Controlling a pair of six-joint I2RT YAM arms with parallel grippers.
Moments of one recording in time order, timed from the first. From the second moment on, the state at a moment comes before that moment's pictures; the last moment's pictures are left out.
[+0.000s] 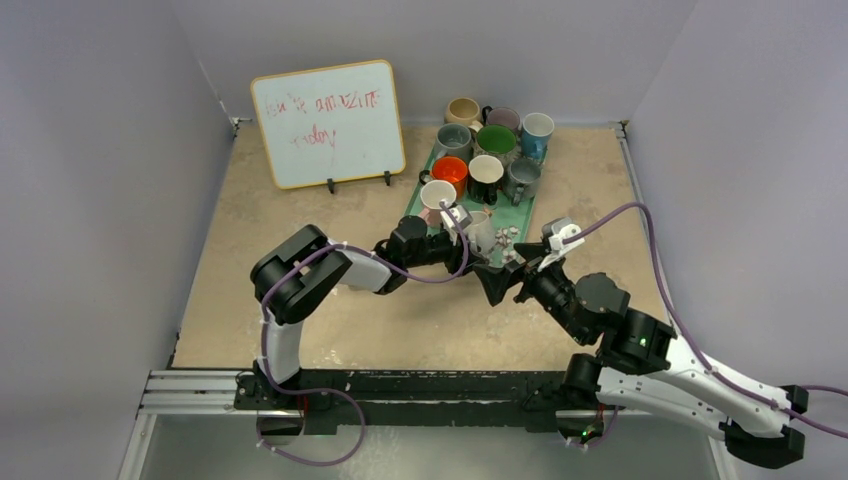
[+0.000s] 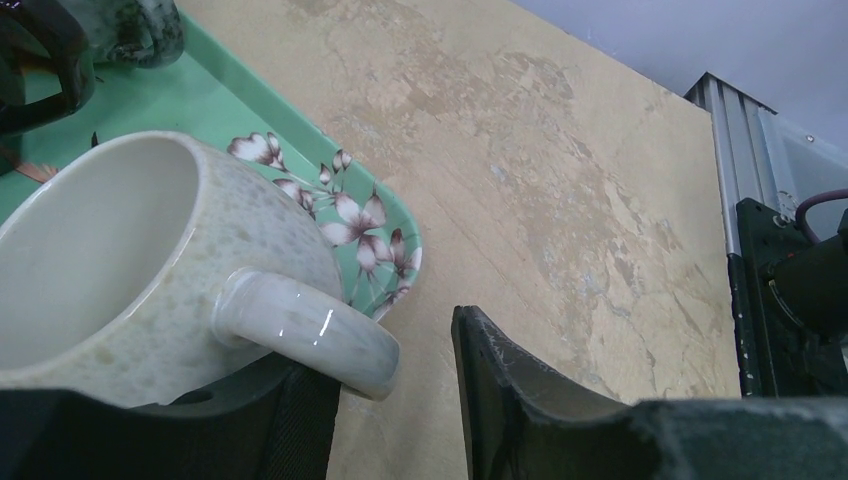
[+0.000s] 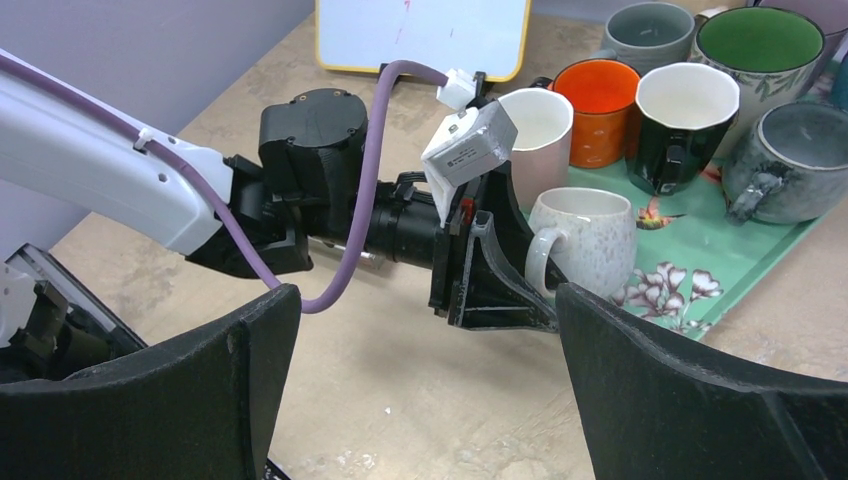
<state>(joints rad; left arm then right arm) -0.79 1.96 0.88 0.92 0.46 -0.23 1.09 0.53 0.72 -0.30 0.47 0.26</state>
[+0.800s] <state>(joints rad) -0.79 1.91 0.87 0.83 0.46 -0.22 1.09 0.53 0.71 -0.30 0.44 0.30</state>
